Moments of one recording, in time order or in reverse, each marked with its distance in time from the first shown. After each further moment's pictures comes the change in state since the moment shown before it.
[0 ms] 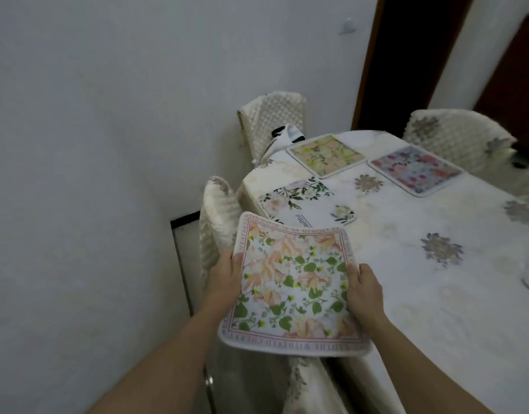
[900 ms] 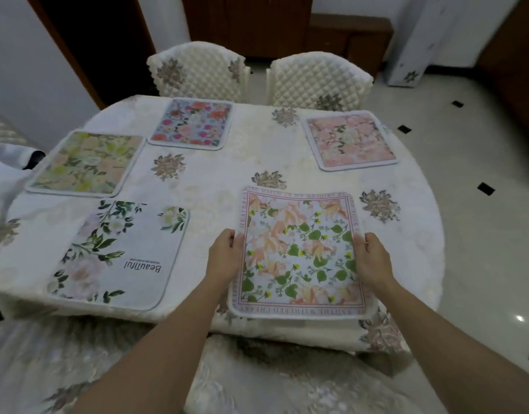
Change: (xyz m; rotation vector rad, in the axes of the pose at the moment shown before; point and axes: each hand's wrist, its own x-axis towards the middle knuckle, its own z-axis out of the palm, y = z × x) left_hand 0.098 0.117 0.269 0.150 -0.873 0.441; right_hand -0.026 0.112 -0.130 -0.029 0.689 0.615
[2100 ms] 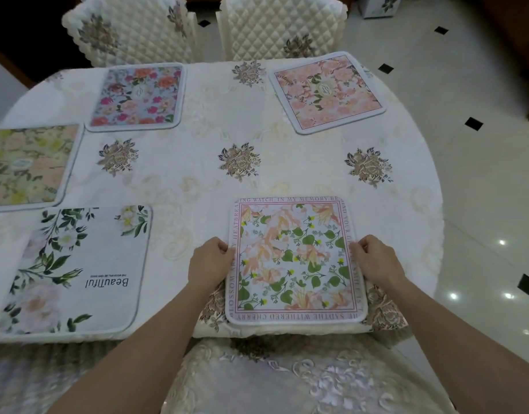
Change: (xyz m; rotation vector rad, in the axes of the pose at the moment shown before) left_hand 0.044 -0.040 0.047 0.443 -0.198 -0.145; right_hand 0.023 0.089 0.011 -0.240 -0.171 0.285
